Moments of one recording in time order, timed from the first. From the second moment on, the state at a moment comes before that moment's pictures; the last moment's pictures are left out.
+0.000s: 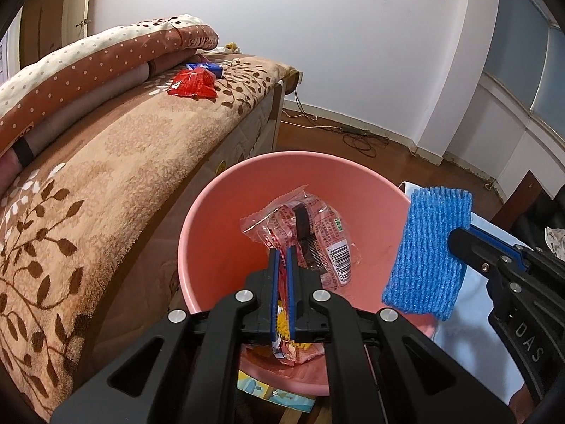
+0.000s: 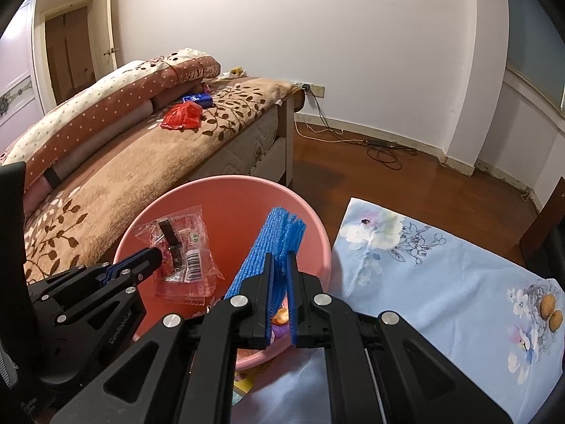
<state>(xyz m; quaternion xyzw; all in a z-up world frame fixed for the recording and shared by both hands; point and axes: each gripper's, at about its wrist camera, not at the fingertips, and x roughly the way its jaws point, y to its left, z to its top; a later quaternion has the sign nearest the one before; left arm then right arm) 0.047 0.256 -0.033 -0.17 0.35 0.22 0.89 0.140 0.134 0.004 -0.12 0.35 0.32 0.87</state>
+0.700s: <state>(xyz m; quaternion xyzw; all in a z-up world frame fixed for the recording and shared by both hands) 0.045 0.262 -0.033 -0.20 0.36 0.21 0.89 0.134 0.118 0.008 -0.10 0.35 0.34 0.87</state>
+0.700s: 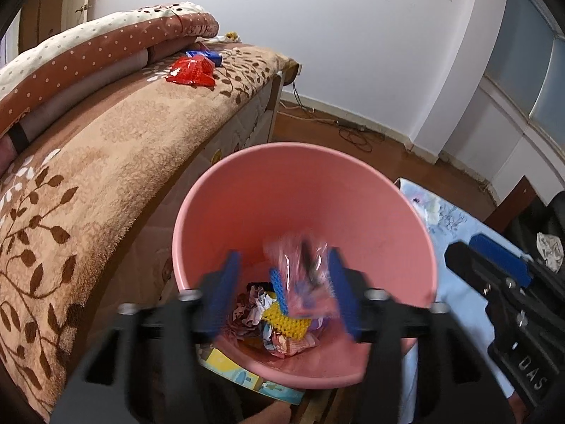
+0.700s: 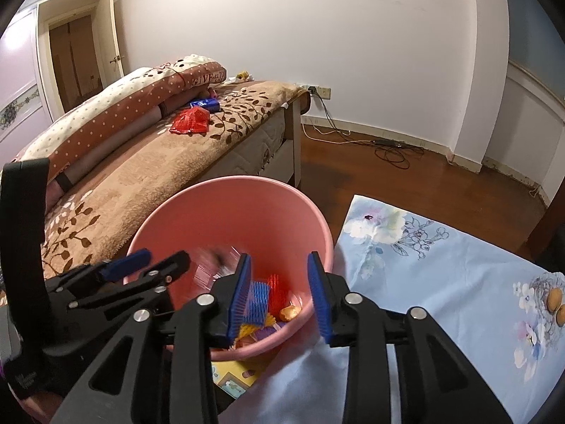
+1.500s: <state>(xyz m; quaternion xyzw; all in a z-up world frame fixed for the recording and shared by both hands) 0.018 0.212 0.010 -0.15 0.32 0.20 0.91 0.090 0.059 0.026 -0.08 0.32 0.32 0.89</state>
